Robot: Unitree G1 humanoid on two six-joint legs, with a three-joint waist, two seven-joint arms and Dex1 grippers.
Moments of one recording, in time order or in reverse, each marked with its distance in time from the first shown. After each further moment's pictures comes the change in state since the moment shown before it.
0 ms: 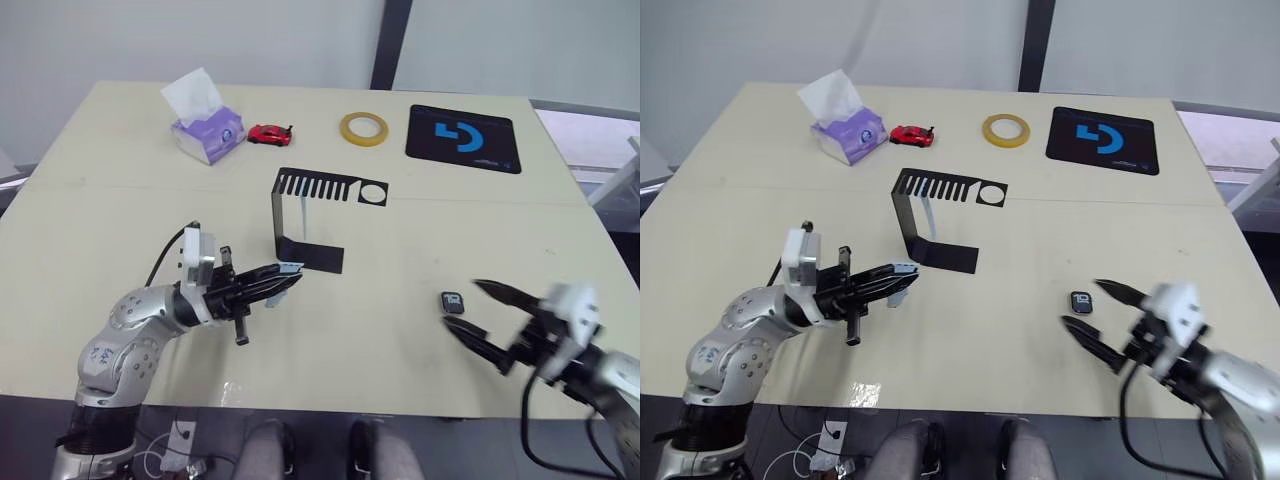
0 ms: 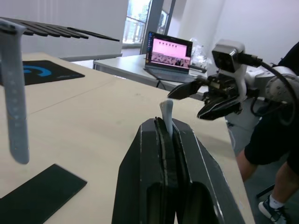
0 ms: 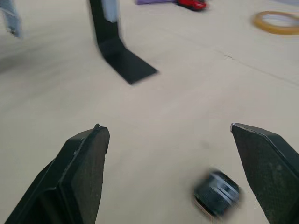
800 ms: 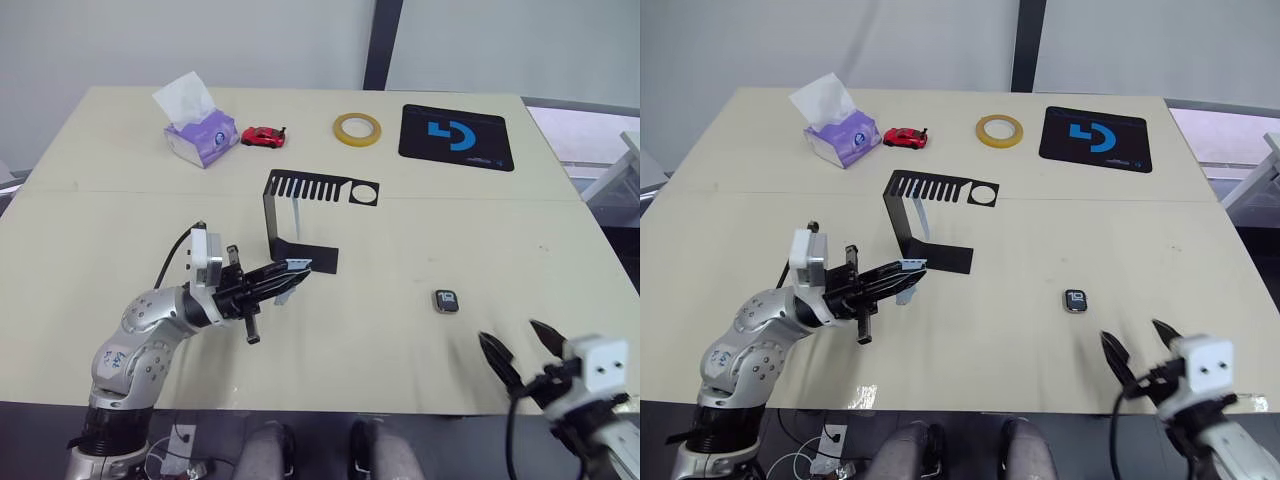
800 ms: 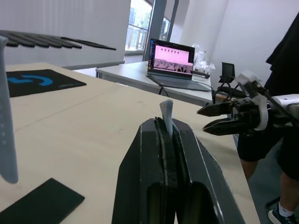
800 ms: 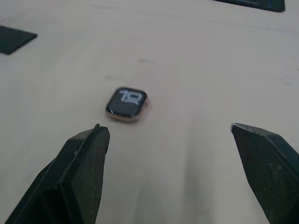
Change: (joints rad) left arm -0.040 -0.071 -0.055 -0.033 -0.003 0.003 0.051; right arm 0.087 0.261 0.111 -0.200 -0.116 0.156 -0.430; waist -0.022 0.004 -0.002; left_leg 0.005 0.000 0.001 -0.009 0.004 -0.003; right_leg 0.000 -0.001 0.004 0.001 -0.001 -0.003
